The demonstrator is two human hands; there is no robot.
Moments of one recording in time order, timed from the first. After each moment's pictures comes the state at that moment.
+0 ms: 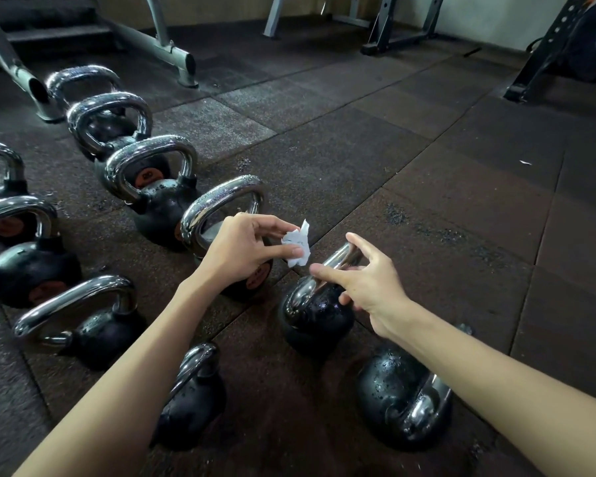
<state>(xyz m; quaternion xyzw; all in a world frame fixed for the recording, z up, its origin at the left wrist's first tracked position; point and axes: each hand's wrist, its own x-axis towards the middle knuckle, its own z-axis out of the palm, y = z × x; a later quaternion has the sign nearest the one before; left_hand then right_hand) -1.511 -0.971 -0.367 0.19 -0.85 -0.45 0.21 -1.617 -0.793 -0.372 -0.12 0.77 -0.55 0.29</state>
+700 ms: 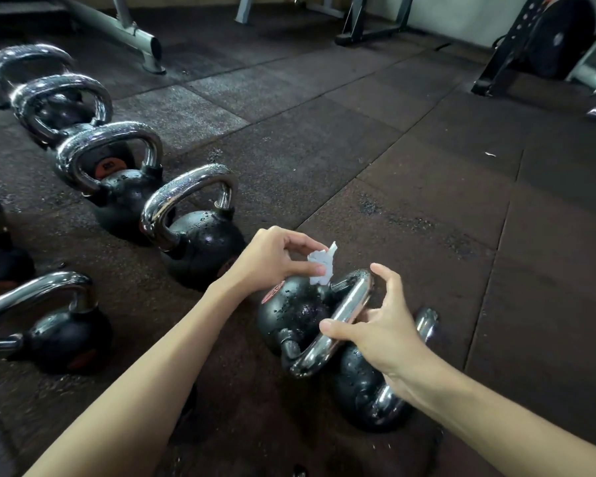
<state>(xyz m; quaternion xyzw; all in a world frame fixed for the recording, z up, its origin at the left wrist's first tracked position) -1.560 -0.923 -0.399 0.11 -0.87 -0.47 0.11 -1.590 -0.706 -0.382 -0.11 0.79 -0.52 0.30</state>
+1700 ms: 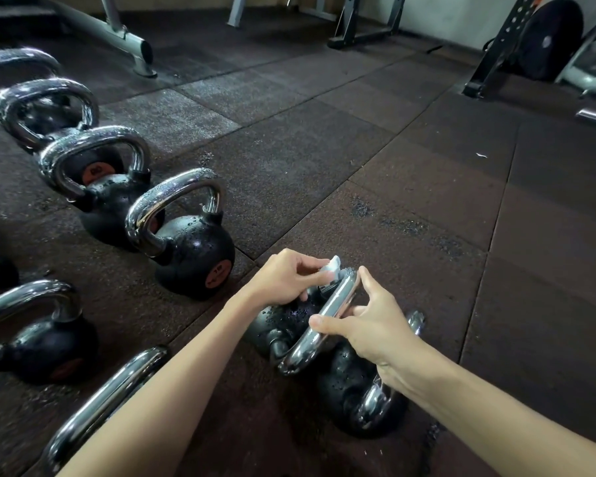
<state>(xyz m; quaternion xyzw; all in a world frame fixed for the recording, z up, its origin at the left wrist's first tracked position) -1.595 -0.903 -0.448 0.15 -0.83 -0.54 0.03 -1.608 -0.711 -0.374 -0.11 0.80 -0.49 0.33</state>
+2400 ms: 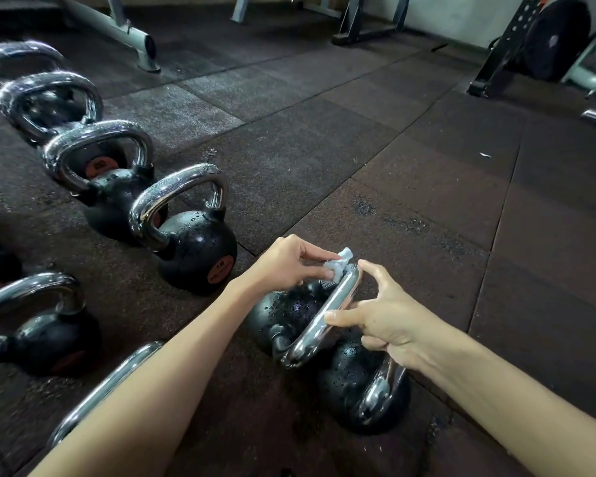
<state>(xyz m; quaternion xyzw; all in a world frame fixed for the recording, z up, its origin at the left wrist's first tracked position) -1.600 -0.911 -0.432 0.08 -0.84 -0.54 0.05 -1.633 -0.709 -0.373 -0.06 0.77 -0.50 0.40</state>
